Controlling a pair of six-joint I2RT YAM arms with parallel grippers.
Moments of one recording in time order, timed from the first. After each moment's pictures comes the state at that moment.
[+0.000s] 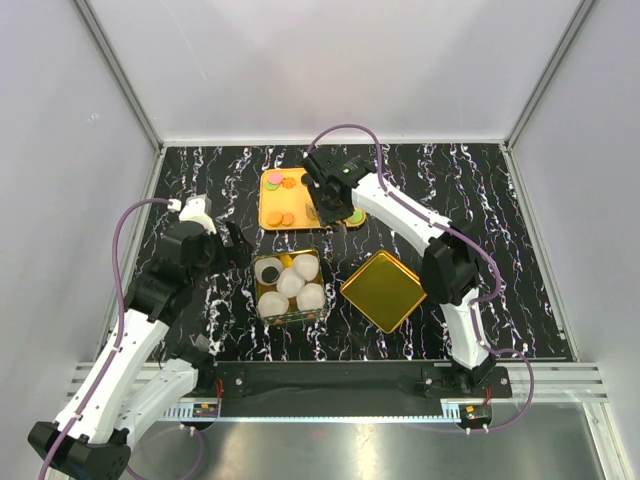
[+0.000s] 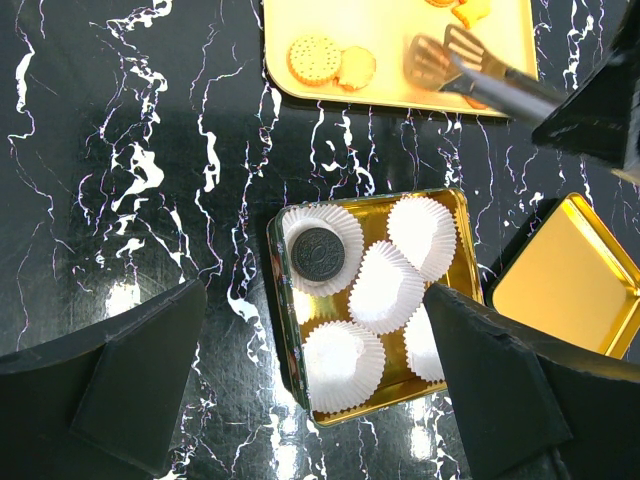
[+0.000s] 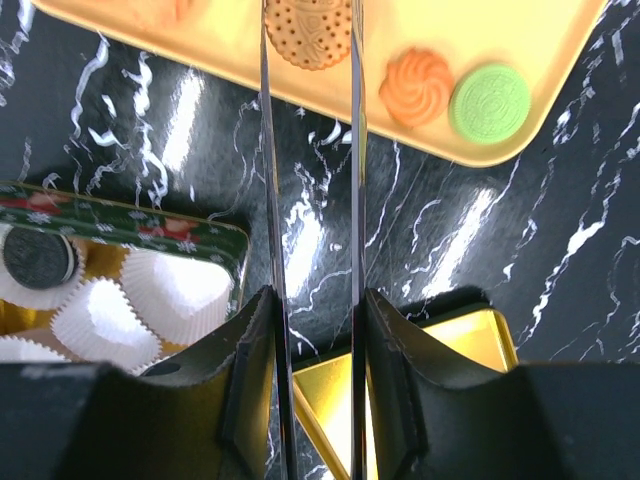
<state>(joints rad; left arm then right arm) -0.36 0.75 0.83 -0.66 -0.12 -0.45 0.73 2.11 1.99 -0.98 0.16 0.30</state>
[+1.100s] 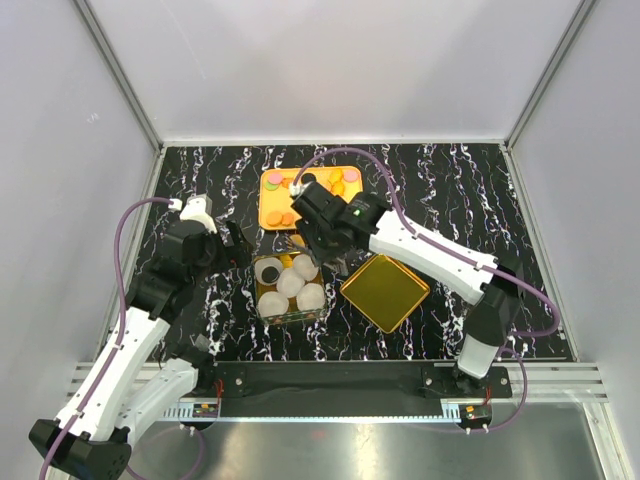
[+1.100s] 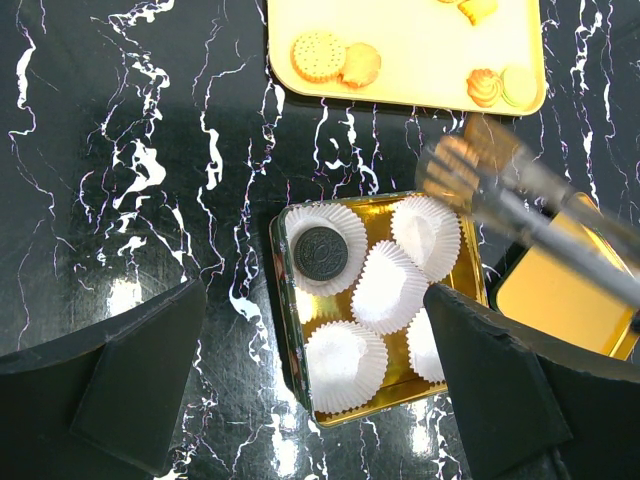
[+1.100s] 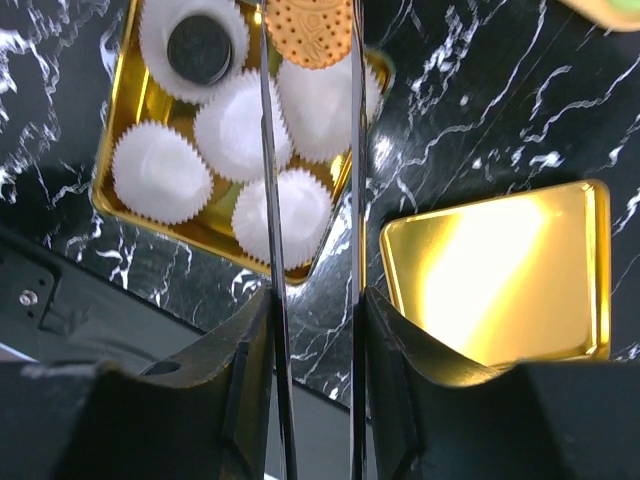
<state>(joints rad) -0.35 0.76 0.83 -0.66 -0.12 -0.45 0.97 1.76 1.77 -1.02 0.17 0.40</state>
